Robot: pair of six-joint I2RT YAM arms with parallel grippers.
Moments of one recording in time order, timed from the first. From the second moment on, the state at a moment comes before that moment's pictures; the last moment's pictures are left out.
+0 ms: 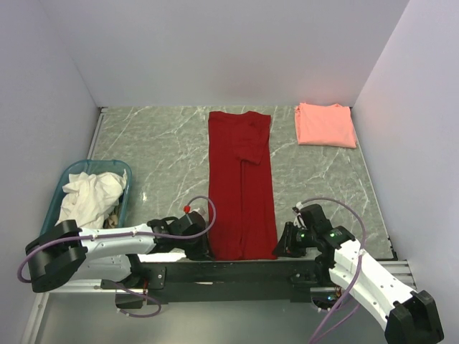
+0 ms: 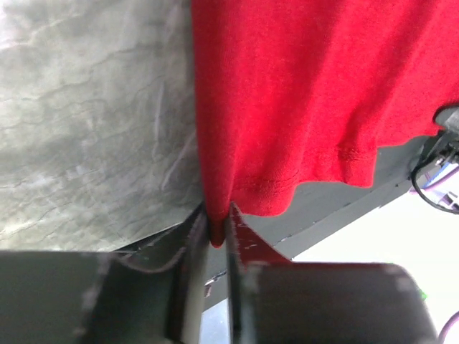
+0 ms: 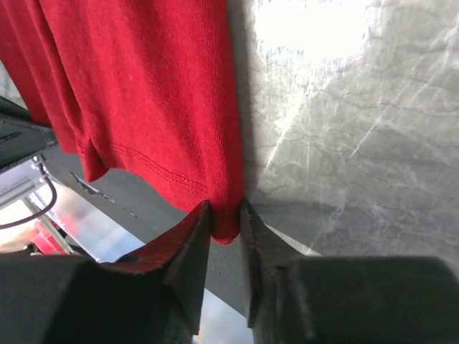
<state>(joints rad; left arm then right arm) -1.07 1.16 0.39 -0.20 0.14 -1.24 0.43 0.66 0.20 -0.63 -0.47 0.73</state>
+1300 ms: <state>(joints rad) -0.89 1.17 0.72 -0.43 -0.01 -1.04 0.44 0.78 0.51 -0.62 -0.41 0.70</state>
